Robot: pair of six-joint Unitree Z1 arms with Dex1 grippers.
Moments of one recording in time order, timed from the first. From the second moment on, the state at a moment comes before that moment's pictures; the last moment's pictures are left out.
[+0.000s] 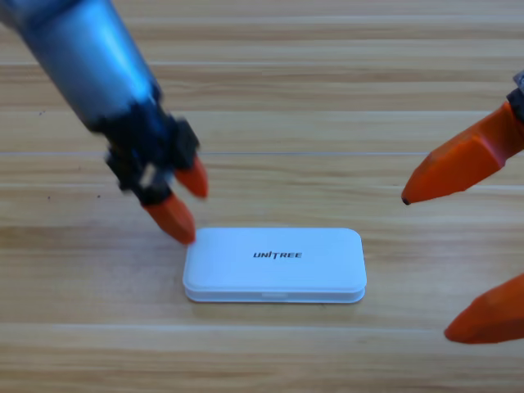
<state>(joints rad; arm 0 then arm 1) -0.69 1.88 -1.53 1.00 -0.28 0.88 0.98 1.38 -1.32 0.78 0.47 -0.41</state>
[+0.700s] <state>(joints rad) -0.85 1.37 -1.41 1.00 -0.48 0.86 0.98 1.38 -1.32 0.78 0.47 -0.41</state>
